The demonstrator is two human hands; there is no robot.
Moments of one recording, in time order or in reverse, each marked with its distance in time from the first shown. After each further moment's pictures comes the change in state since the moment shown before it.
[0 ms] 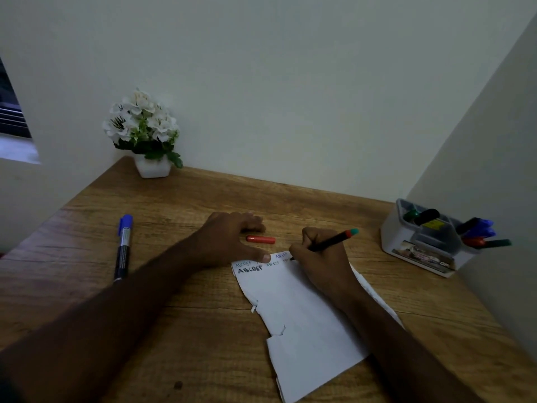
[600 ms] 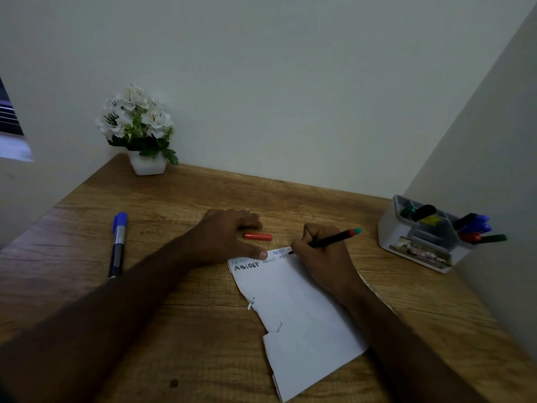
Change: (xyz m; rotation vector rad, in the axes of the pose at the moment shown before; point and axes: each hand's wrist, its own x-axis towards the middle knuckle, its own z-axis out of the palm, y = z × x) left_hand -0.001 0.004 -0.002 -0.008 0.004 -0.007; right_hand 0.002 0.004 -0.008 0.026 -0.025 -0.037
